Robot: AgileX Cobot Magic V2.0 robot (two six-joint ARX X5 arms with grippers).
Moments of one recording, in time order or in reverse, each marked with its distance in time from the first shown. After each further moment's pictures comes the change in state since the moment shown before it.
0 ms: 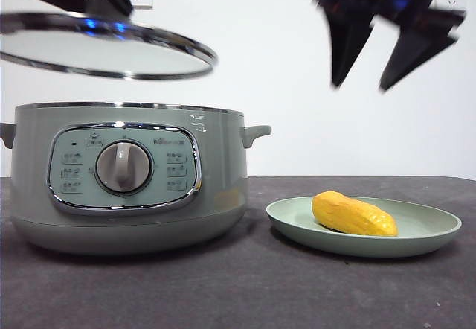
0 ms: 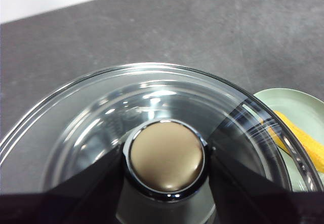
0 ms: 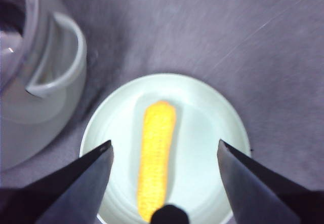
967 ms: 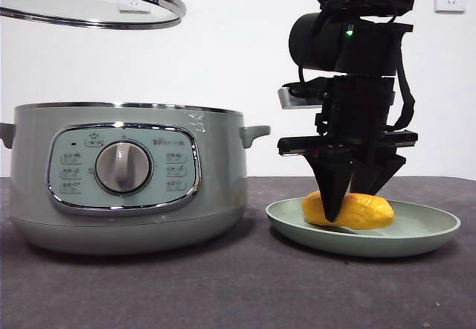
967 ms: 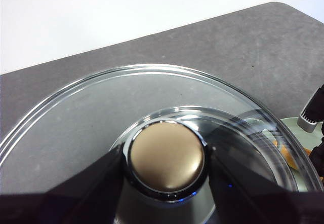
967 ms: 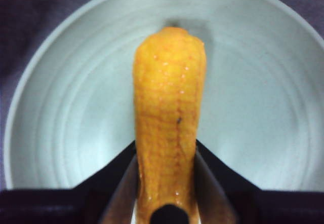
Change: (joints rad) left arm 0.002 -0.197 0.000 -0.056 -0.111 0.017; right arm 0.034 0.461 0.024 0.049 0.003 -0.016
